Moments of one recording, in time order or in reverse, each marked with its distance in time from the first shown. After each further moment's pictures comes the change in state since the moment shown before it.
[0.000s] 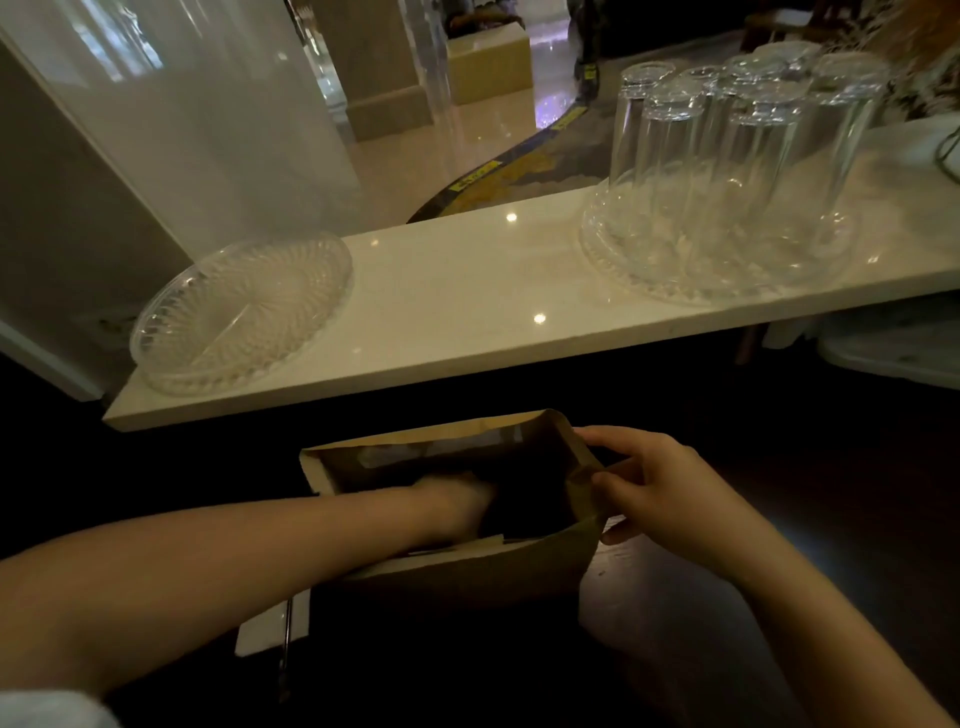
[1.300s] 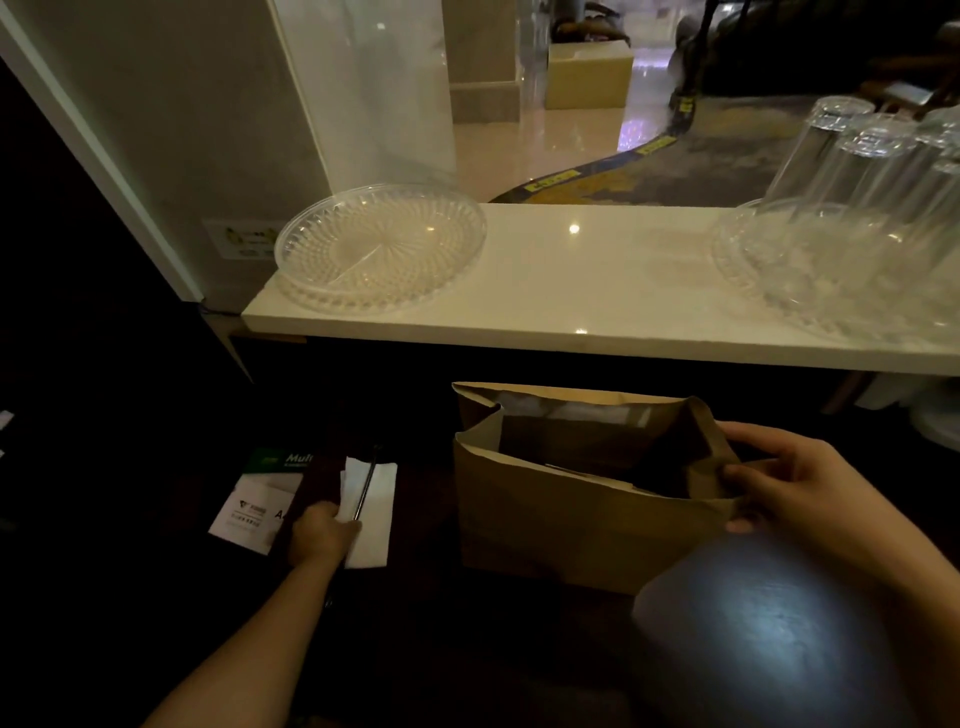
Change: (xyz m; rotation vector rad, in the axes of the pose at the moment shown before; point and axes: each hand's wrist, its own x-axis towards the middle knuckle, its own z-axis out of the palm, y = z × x) left_hand -0.032 -0.168 0.244 -1.124 0.694 -0.955; right_hand 0.001 -0.001 0.010 -0.027 0.022 0.115
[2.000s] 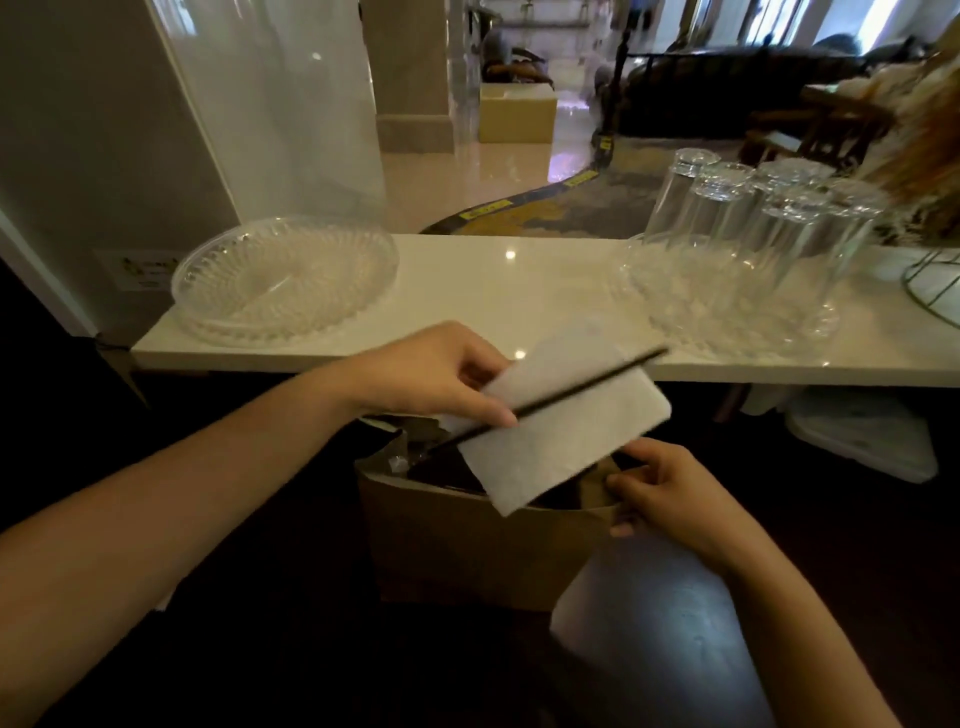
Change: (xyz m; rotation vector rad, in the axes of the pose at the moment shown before) left_hand -0.165 0.296 -0.105 0.005 -0.771 1.199; right_hand 0.002 -0.004 -0.004 0.011 -0.034 -0.031
